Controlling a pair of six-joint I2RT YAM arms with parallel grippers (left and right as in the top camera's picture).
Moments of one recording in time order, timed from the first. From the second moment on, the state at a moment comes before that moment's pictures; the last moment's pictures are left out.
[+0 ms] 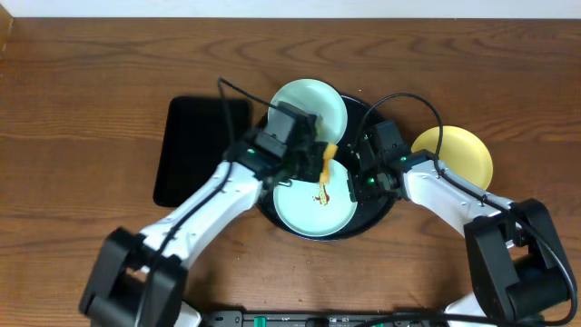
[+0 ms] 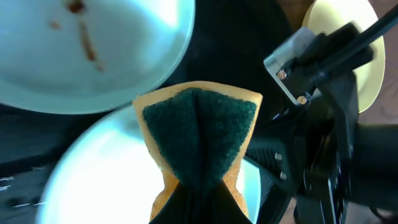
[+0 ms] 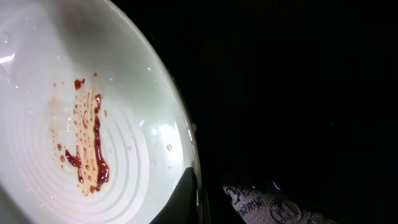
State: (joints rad) left arm -0.57 1.63 1.06 -0.41 0.30 -0.44; right arm 0.39 1.73 0.90 -0.45 -0.26 0.23
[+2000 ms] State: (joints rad) left arm -0.41 1.54 1.06 -0.63 0.02 -0.48; right arm 0.38 1.47 0.89 -0.47 0.10 0.07
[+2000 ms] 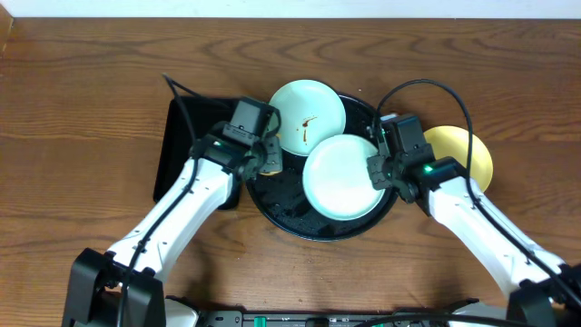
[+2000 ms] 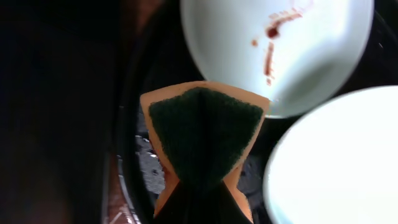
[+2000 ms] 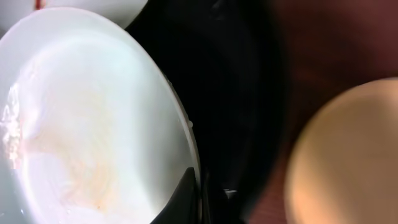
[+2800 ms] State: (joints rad) left arm -0.38 1.54 1.06 -0.63 0.02 -0.48; right arm 0.66 1.30 0.89 -0.19 0.78 -0.36
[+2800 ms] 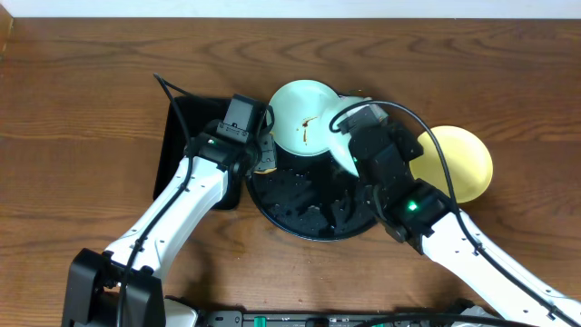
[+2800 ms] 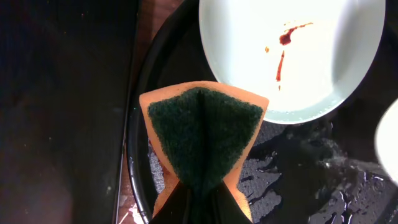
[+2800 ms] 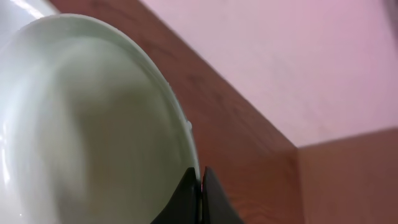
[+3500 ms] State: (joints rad) left arm -0.38 1.54 1.06 -0.63 0.02 -0.48; right arm 0.53 1.30 0.89 -0.24 0.90 -0.15
